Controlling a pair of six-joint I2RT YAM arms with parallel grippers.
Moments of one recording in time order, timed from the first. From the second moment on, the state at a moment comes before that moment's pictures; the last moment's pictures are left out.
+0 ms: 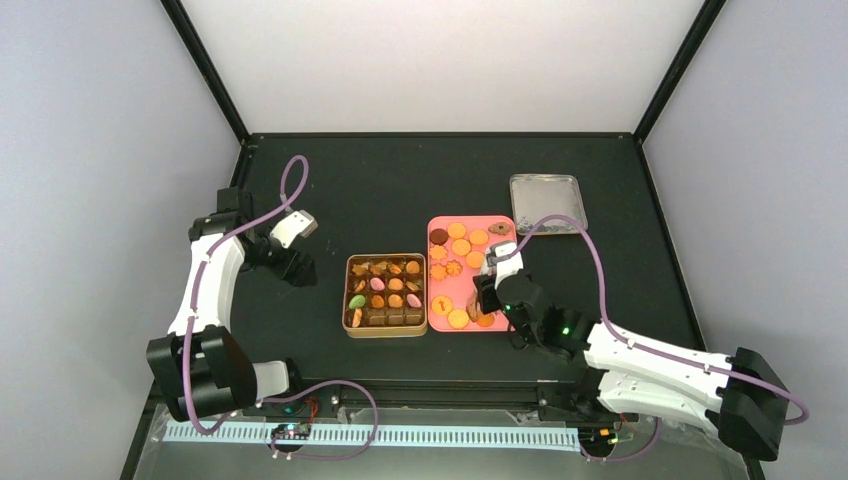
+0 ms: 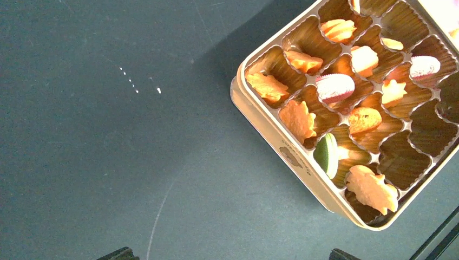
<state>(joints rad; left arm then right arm) 0.24 1.26 1.03 -1.08 0.50 0.78 1.02 0.93 0.48 -0.03 0.54 0.38</state>
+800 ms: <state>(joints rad) 0.24 1.26 1.03 -1.08 0.50 0.78 1.15 1.03 0.55 -0.13 0.71 0.43</state>
